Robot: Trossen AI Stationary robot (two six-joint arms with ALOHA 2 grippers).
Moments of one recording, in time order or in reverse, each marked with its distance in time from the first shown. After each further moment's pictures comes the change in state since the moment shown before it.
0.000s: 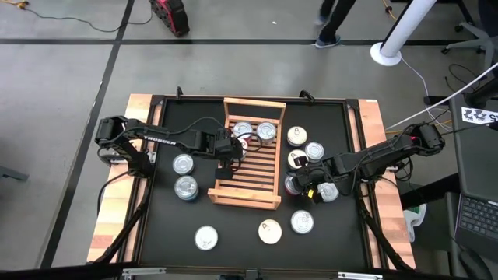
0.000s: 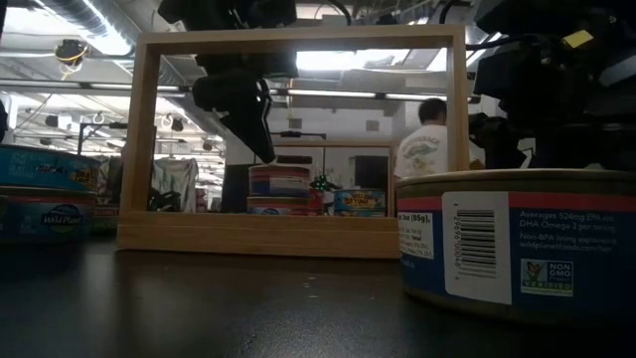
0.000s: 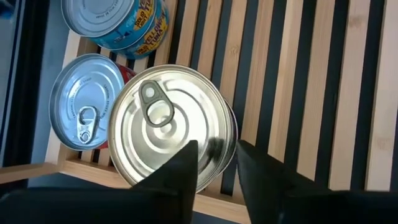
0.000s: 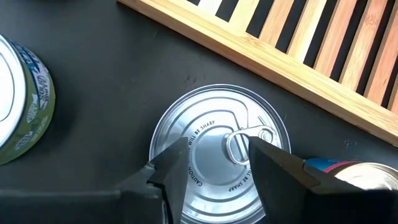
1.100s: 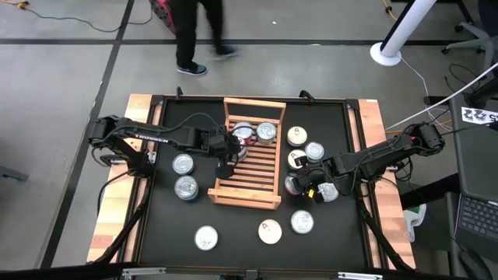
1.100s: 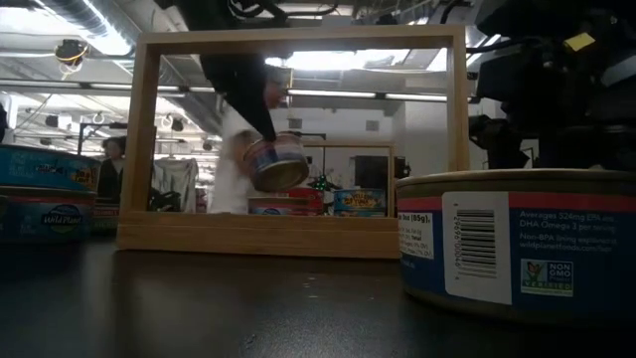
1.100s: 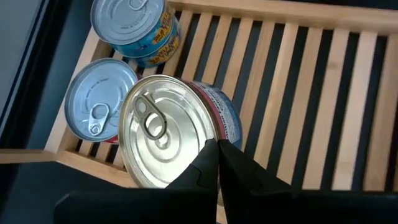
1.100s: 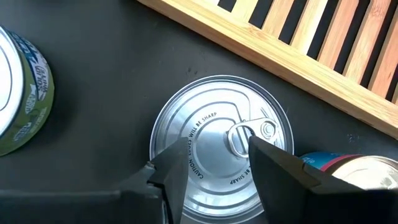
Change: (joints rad) left arm 0.005 -0.075 0.007 -0.006 0.019 -0.125; right arm 0.000 0.000 0.000 -0.019 0.000 -0.001
